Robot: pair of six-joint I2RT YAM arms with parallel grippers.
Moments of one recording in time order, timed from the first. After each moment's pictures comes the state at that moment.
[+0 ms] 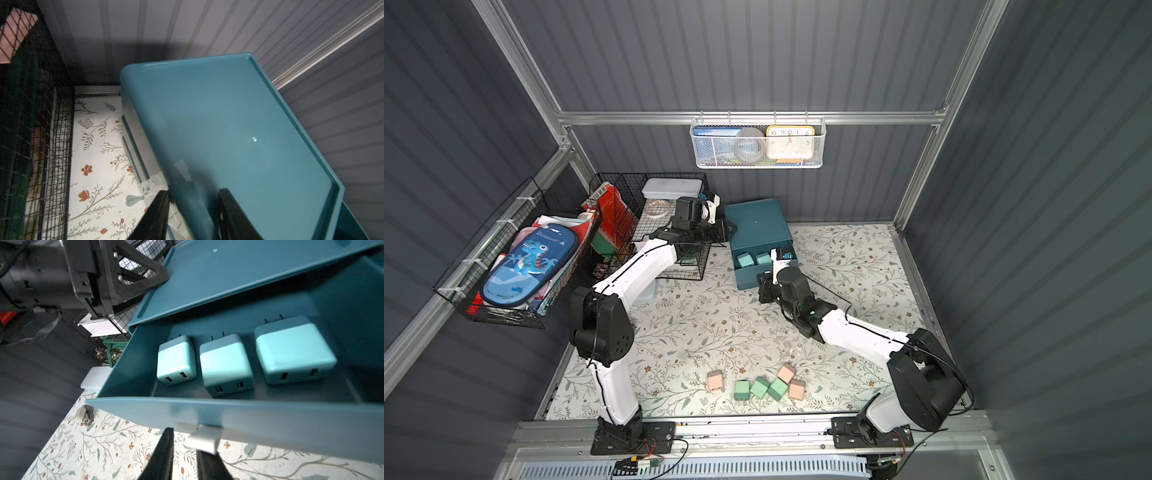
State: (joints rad) left arm -0.39 1.96 1.74 -0.36 0.29 -0.30; right arm 0.68 1.48 0.87 0.27 0.11 0.49
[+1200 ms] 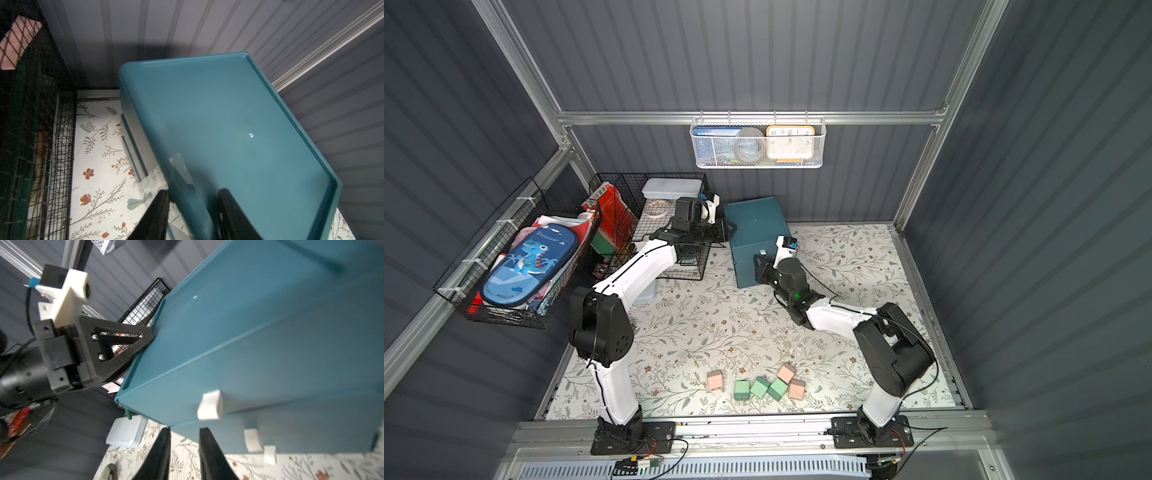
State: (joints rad) left arm -0.39 1.96 1.74 -0.34 0.28 -0.29; right arm 0.60 1.64 0.86 0.61 0.05 0.74
